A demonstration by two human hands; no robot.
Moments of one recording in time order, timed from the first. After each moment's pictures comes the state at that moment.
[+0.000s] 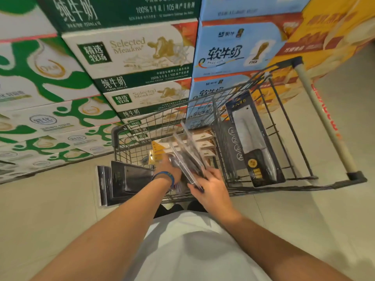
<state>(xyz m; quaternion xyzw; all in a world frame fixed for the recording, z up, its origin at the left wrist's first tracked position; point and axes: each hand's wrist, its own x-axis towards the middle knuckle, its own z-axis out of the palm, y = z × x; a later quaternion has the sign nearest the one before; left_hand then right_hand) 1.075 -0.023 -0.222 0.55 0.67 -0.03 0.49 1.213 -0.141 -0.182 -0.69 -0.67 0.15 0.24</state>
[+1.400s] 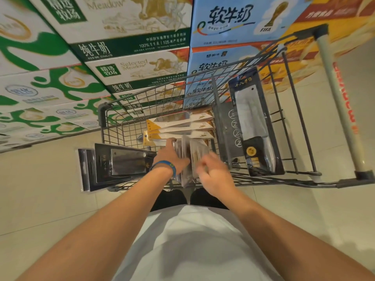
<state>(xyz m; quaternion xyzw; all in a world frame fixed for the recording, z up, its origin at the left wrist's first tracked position) 1.116 -0.042 -0.194 0.56 0.68 -0.08 0.47 1.260 -0.129 -0.187 -0.72 -0.54 0.41 0.12</state>
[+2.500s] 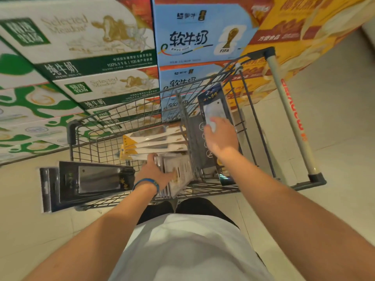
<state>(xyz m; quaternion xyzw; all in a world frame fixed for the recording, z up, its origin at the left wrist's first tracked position) 1.153 -0.063 -0.214 0.58 0.69 -0.08 0.42 1.375 -0.040 -0.133 -0.83 -0.46 0.27 0.15</state>
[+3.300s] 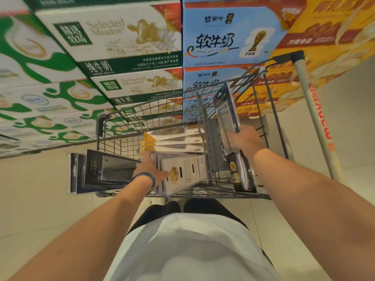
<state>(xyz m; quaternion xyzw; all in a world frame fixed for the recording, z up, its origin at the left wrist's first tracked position) 1.105 -0.059 -0.208 0.51 0.74 -0.05 0.43 1.422 -0.018 -0.201 -0.86 -0.39 0.31 0.06</state>
